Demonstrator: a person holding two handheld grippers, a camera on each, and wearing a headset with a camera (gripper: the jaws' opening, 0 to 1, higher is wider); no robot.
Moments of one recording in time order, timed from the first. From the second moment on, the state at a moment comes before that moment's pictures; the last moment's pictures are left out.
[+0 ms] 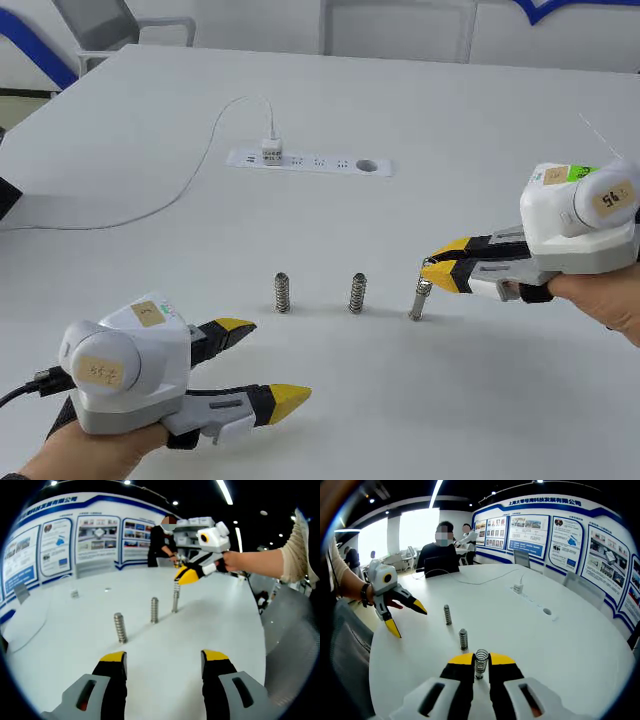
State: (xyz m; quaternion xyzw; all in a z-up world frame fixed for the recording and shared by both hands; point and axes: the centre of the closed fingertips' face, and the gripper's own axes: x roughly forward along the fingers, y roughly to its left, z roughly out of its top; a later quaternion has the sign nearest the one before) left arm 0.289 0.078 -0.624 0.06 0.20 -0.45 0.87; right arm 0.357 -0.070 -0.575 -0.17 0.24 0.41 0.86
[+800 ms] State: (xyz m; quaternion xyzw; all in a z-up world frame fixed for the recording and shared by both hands) left arm 0.289 0.080 -0.626 0.06 0.20 -0.45 0.87; right arm 0.358 -0.070 -0.602 -0.17 0.26 0.40 0.86
